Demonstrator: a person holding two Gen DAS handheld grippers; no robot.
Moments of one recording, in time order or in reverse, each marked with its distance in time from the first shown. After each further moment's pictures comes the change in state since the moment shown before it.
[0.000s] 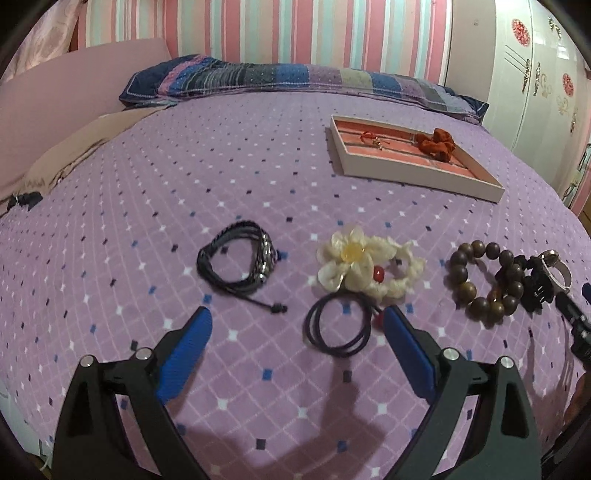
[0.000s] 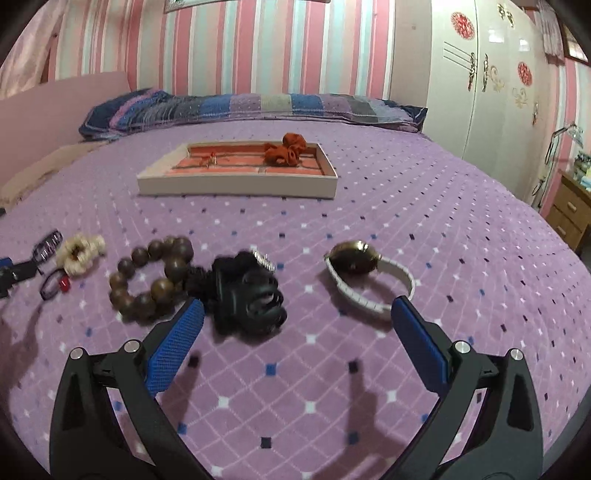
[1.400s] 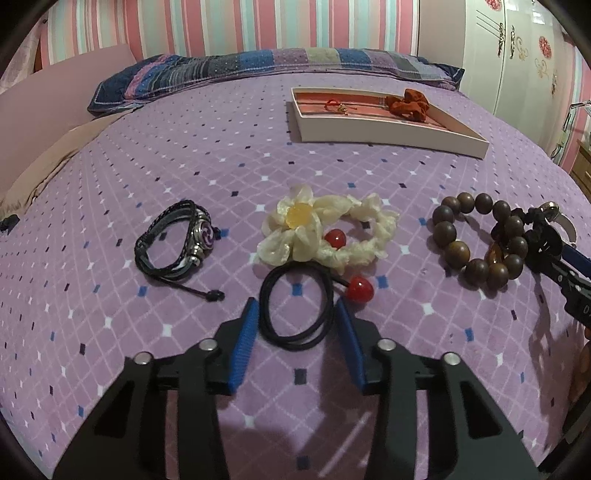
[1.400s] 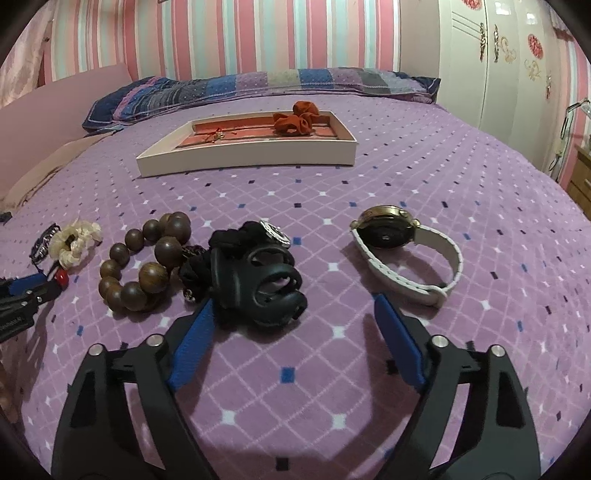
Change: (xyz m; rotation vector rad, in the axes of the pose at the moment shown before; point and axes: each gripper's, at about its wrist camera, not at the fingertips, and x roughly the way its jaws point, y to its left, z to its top) left arm 0.033 -0.035 -0.011 0.117 0.051 -0.038; right arm 0.040 -0.001 0.000 0.059 0.092 0.089
